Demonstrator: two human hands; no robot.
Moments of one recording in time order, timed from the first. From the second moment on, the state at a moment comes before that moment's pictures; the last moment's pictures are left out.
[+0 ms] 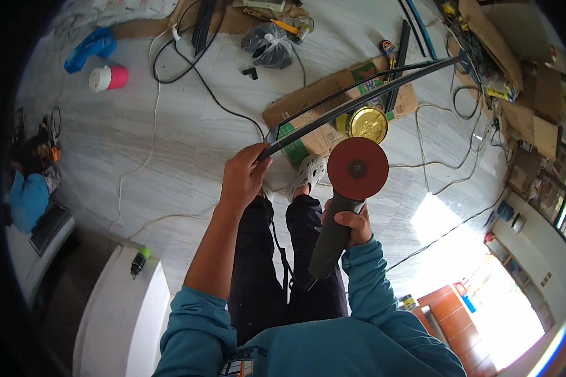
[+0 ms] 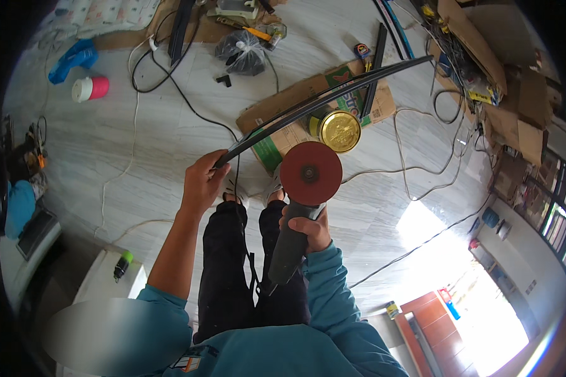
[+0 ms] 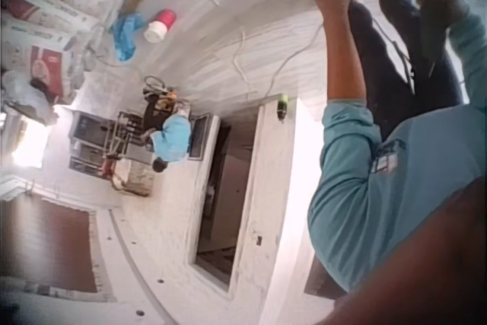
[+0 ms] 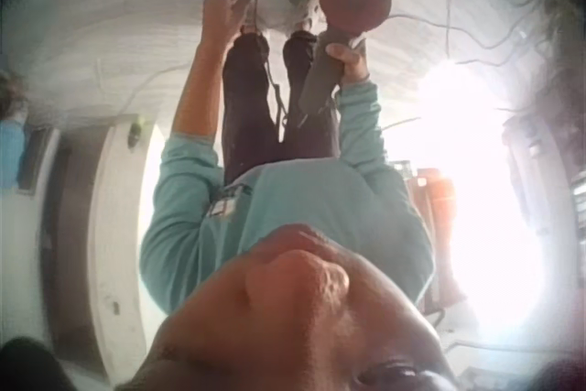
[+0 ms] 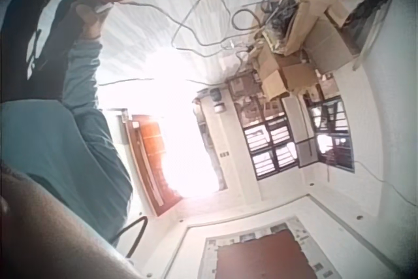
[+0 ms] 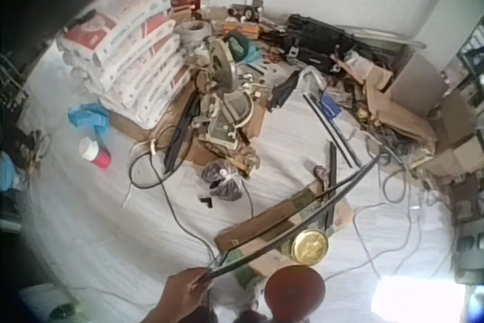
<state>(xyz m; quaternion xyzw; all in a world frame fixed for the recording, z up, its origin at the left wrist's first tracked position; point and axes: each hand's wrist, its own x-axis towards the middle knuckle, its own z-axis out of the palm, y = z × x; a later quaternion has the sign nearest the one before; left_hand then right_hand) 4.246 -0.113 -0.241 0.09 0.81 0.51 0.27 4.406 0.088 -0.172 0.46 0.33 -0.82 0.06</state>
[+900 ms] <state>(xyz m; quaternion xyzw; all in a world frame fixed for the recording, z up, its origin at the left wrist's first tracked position) 4.223 0.219 -0.220 0.22 0.93 0.19 0.22 4.423 0.492 -0.144 0.42 0.69 -0.59 -0.01</state>
